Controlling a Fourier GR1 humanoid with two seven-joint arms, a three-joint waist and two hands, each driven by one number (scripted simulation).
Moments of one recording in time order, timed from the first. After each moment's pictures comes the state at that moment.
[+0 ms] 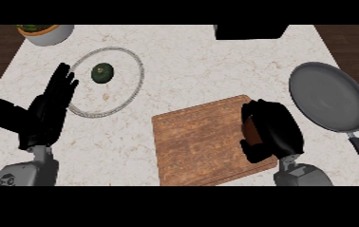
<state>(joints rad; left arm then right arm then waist) -0.13 0.18 0.10 -1.62 0.11 0.08 0.25 -0.11 -0.11 0.21 -1.69 1.33 0.28 0.13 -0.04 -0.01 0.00</state>
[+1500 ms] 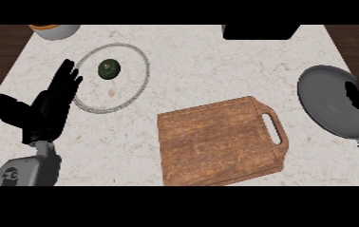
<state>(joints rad) -0.16 0.17 0.11 -1.59 0.11 0.03 0.23 -0.32 -0.40 -0.49 -1.58 0.98 0.16 -0.06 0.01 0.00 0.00</state>
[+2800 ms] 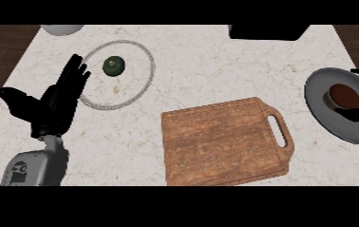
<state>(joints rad) -0.20 0.14 0.10 -1.58 0.10 0.04 0.25 -0.64 -0.63 -0.60 -0.32 0.94 -0.18 -0.49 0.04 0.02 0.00</state>
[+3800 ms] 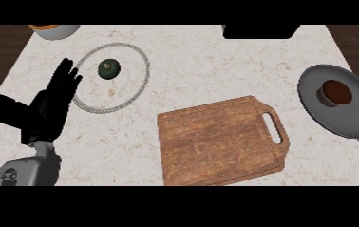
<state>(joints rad) -0.16 0.16 0.12 -1.61 0.11 0.03 0.24 -0.47 -0.92 -0.96 -0.15 0.51 0.40 -0.79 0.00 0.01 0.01</state>
